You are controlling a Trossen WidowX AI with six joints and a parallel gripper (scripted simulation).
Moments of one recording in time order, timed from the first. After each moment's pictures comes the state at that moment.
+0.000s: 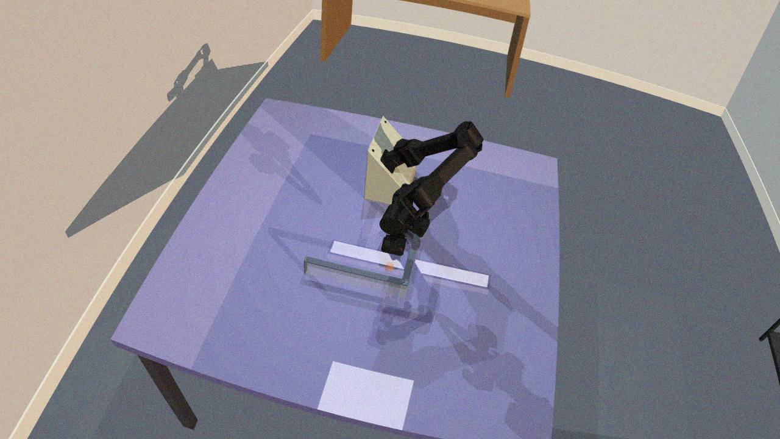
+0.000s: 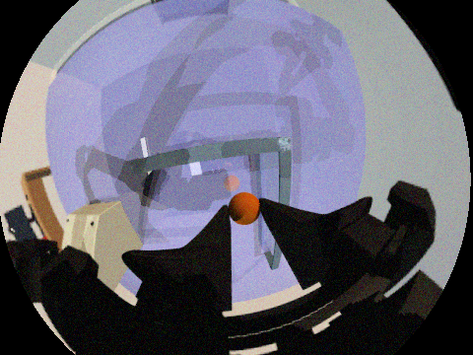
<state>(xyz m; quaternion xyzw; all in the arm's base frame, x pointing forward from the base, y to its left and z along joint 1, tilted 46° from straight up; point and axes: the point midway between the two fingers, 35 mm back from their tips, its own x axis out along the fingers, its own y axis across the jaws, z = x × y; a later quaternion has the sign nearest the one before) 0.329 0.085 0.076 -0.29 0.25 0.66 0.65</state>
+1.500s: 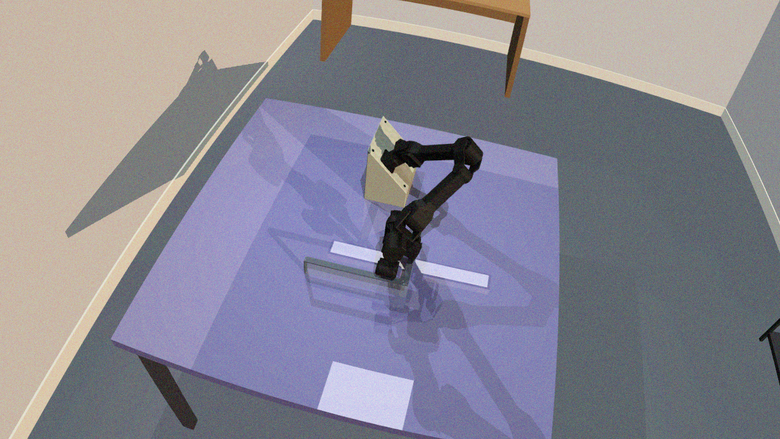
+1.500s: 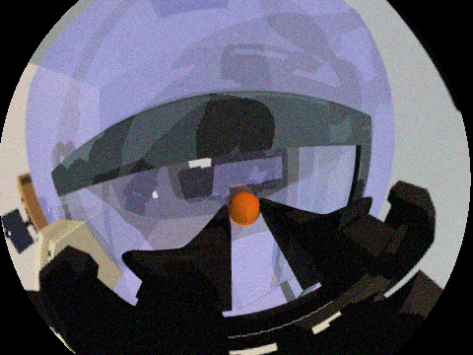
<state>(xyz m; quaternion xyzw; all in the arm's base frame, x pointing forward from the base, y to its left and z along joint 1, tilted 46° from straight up) 0.329 0.154 -0.003 -0.28 0.25 0.66 0.65</state>
